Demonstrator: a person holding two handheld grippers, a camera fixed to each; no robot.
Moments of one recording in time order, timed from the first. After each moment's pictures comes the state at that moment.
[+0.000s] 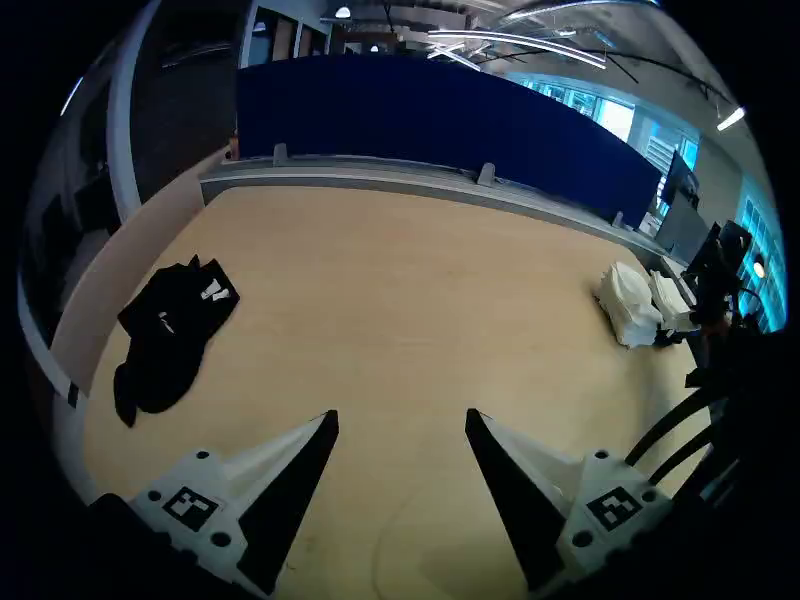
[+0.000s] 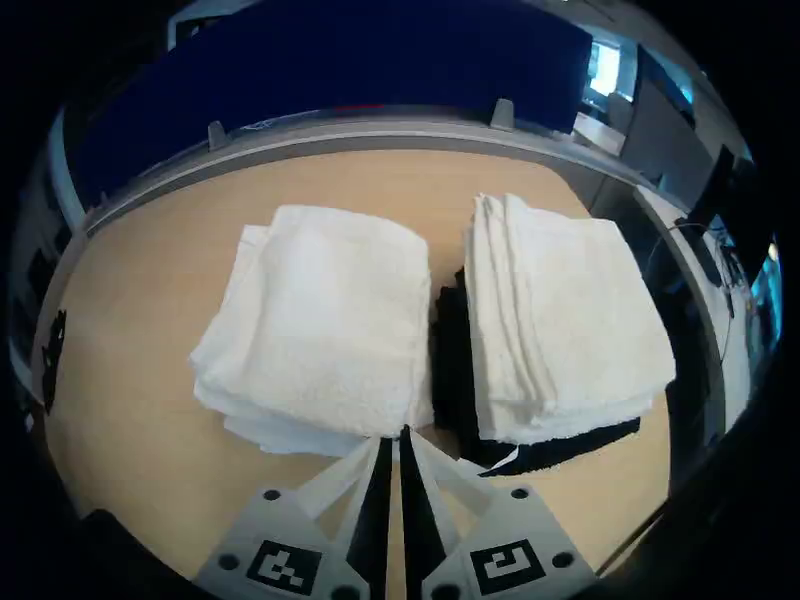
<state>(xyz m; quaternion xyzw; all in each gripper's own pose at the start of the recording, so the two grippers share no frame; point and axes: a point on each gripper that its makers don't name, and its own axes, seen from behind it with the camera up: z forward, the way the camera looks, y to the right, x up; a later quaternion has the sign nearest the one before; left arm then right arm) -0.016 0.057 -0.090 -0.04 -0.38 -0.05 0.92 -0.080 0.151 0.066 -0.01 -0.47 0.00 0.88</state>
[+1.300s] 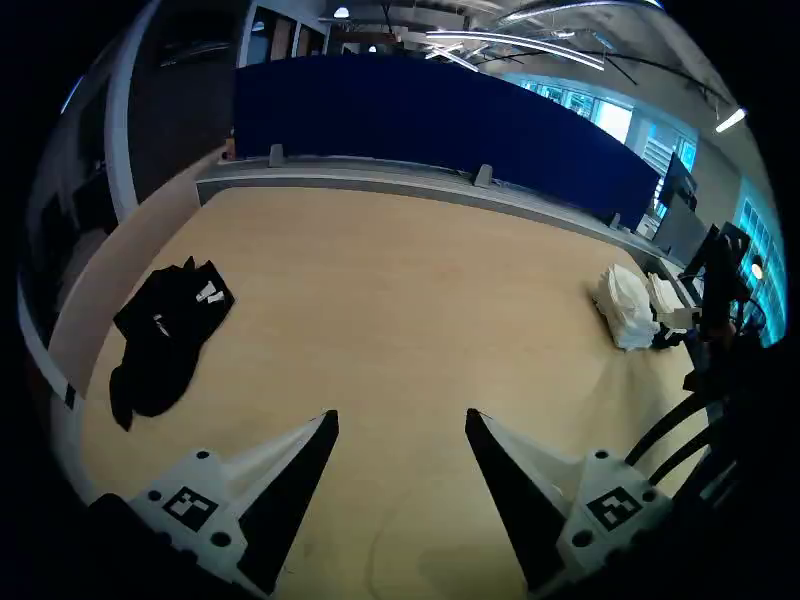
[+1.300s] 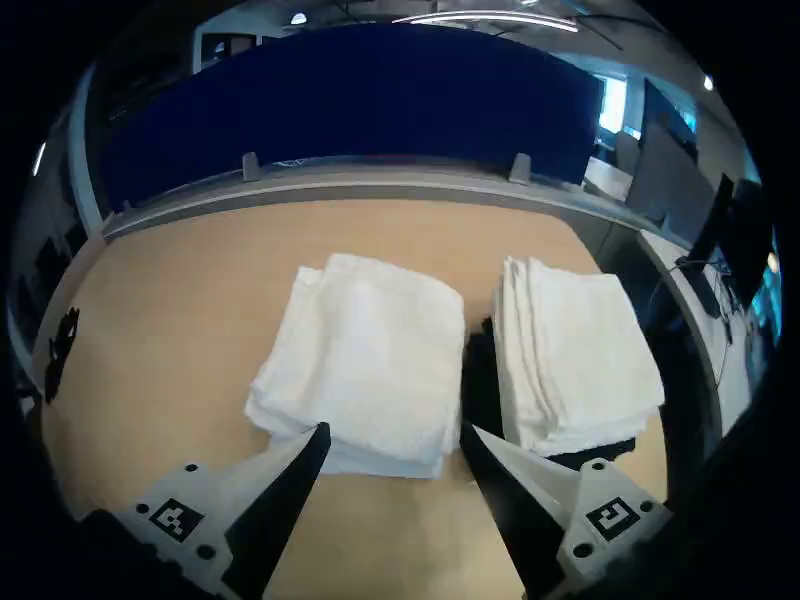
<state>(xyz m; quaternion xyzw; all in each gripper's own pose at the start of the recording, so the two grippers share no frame) -0.015 0.060 -0.086 -0.05 -0.38 -0.05 0.92 -0.052 0.116 0.073 0.01 -0.40 -0.02 0.92</state>
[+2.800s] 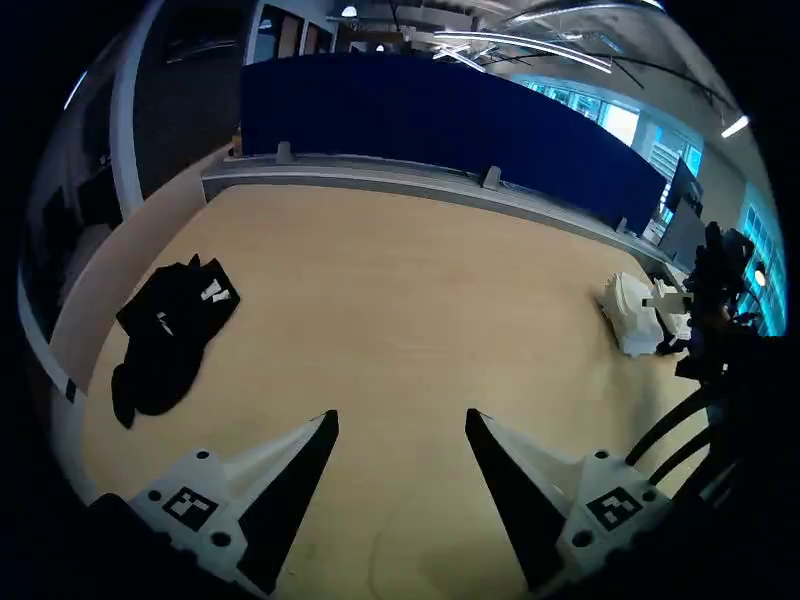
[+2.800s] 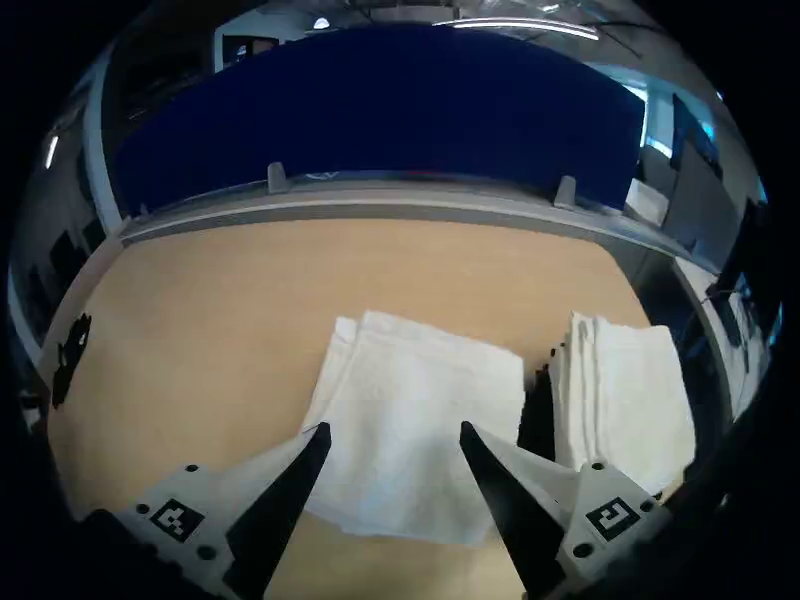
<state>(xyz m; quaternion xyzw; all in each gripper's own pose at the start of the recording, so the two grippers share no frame) -0.016 0.052 -0.082 -0.04 -0.38 -0.06 0.92 -0.049 0.082 0.132 0.06 -0.38 -0.01 0.92</state>
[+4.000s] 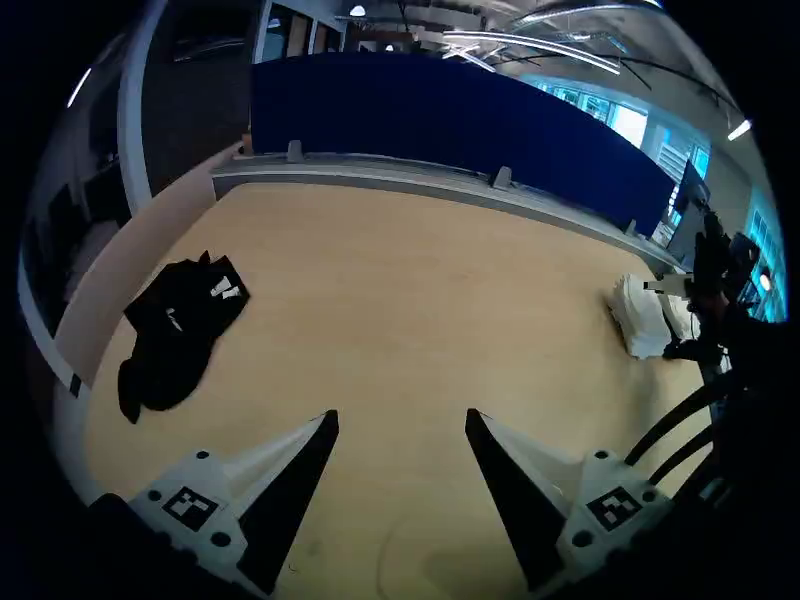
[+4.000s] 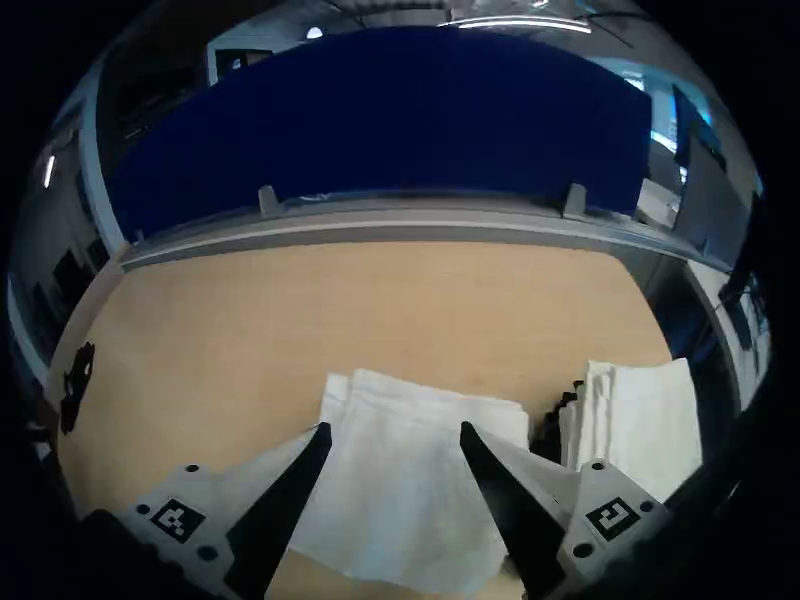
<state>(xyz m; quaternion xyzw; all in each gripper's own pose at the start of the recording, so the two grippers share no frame) -0.017 0.046 -0.081 -0.02 -0.38 -0.06 0.92 -0.037 0.076 0.173 0.07 -0.37 0.02 0.93</state>
